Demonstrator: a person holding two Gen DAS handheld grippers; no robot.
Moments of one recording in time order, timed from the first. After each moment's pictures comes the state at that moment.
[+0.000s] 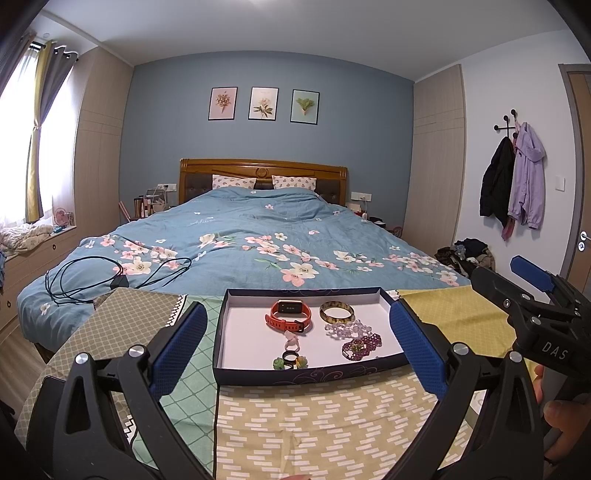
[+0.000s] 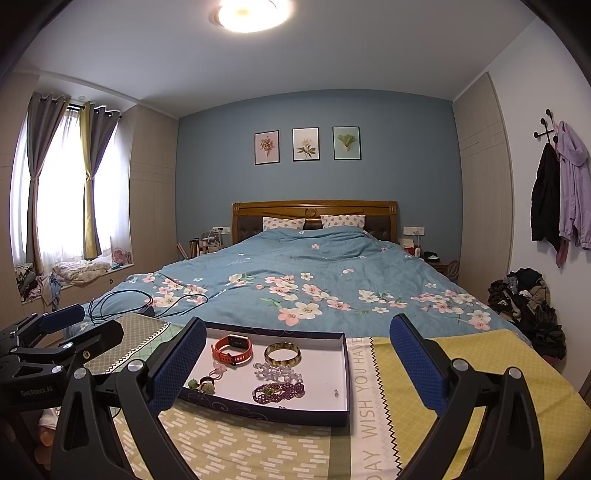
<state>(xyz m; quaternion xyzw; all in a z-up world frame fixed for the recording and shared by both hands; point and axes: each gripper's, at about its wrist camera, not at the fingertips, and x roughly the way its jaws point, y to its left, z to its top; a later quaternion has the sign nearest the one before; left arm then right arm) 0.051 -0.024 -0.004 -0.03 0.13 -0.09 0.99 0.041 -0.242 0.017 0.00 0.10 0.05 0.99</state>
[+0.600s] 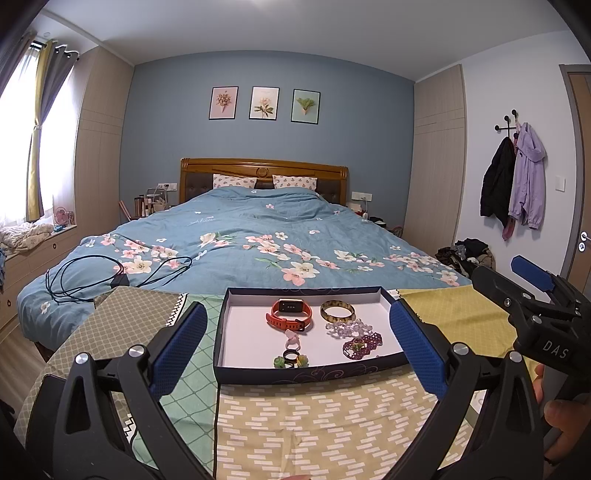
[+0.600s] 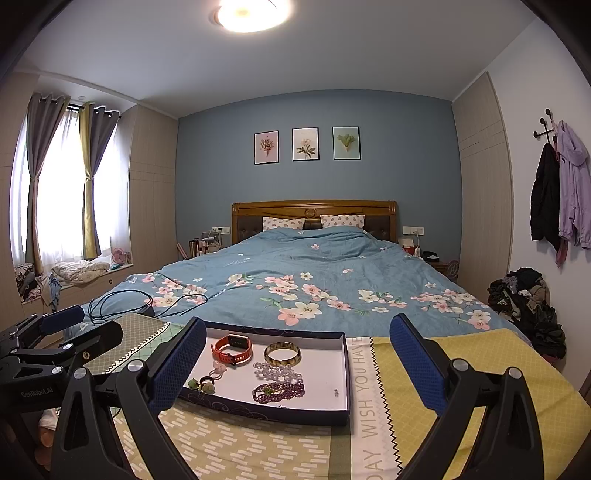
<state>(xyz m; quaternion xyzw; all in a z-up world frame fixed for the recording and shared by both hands) 0.050 -0.025 -0.006 -0.03 0.13 -0.09 0.99 0.042 -0.242 0.018 0.00 0.10 0.05 0.99</state>
